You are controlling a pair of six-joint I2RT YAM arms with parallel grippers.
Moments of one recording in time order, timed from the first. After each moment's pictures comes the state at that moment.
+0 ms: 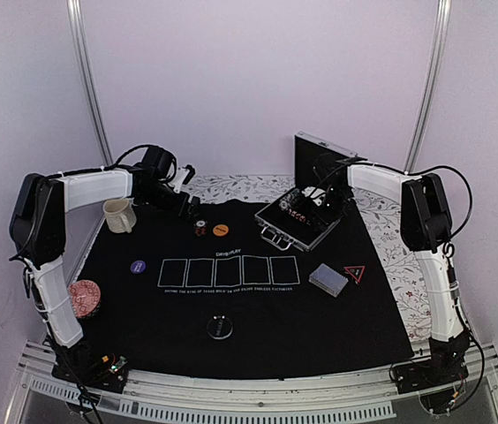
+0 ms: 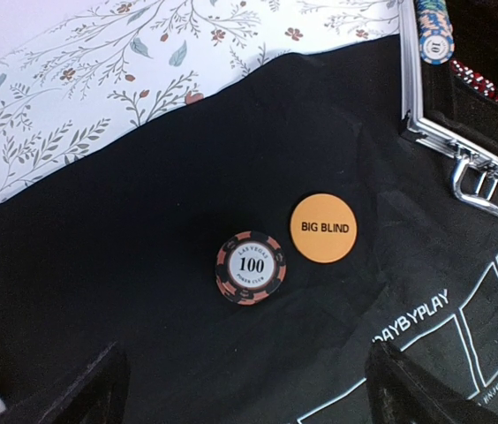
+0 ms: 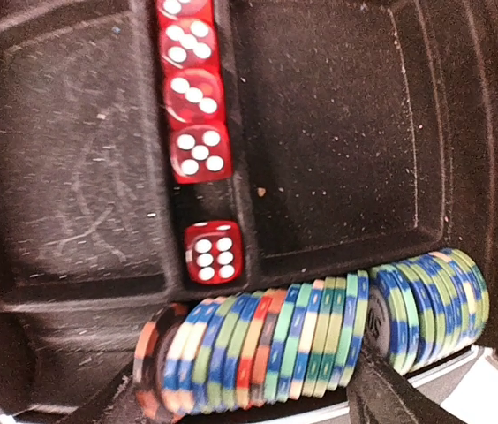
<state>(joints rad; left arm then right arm) -0.36 1.91 1.44 -0.44 0.12 0.03 0.43 2.37 2.04 -0.94 0.04 -0.33</state>
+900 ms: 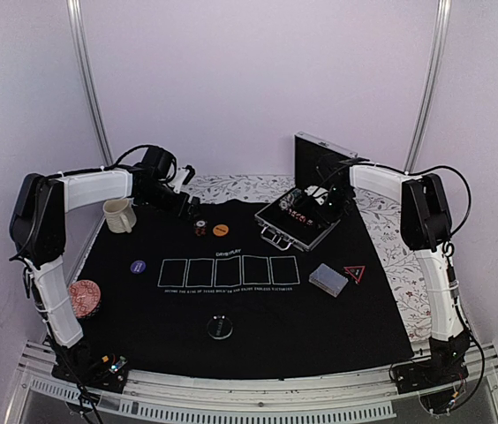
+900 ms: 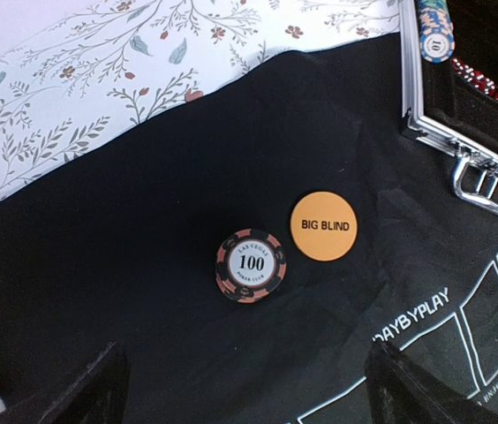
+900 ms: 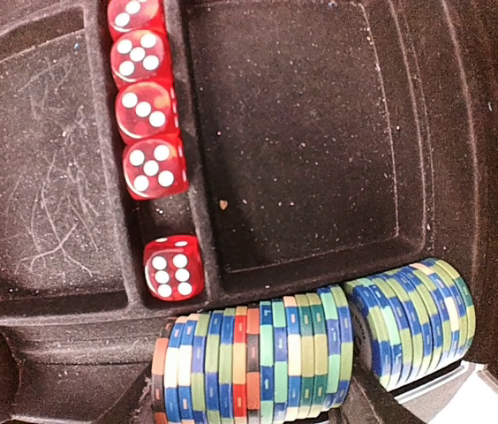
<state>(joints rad) -0.36 1.91 1.44 -0.45 0.12 0.03 0.40 2.39 2.05 -0.91 0.03 -0.32</state>
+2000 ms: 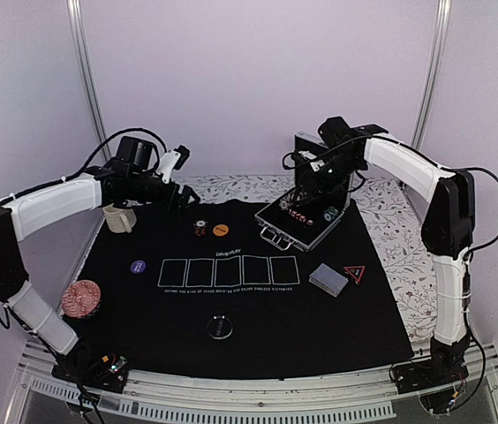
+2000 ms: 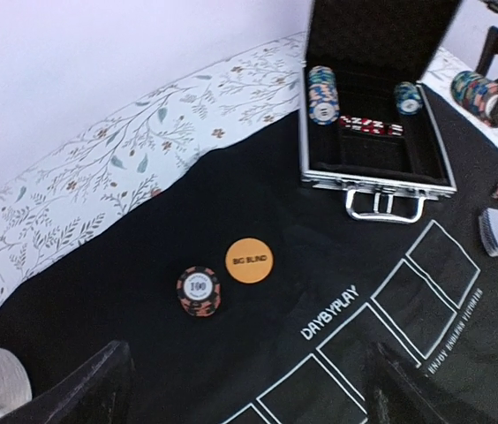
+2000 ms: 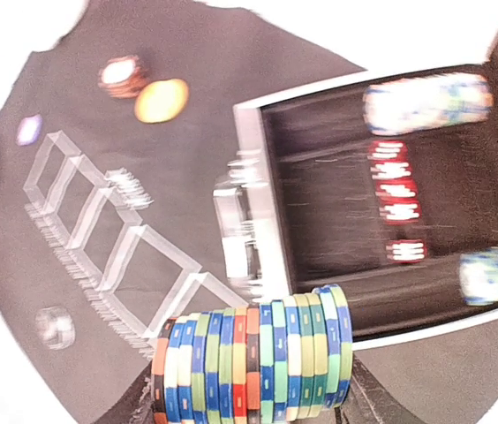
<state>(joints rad) -0.40 1.59 1.26 -0.33 0.18 0.11 0.46 2.16 2.13 -1.06 -0.37 -0.06</state>
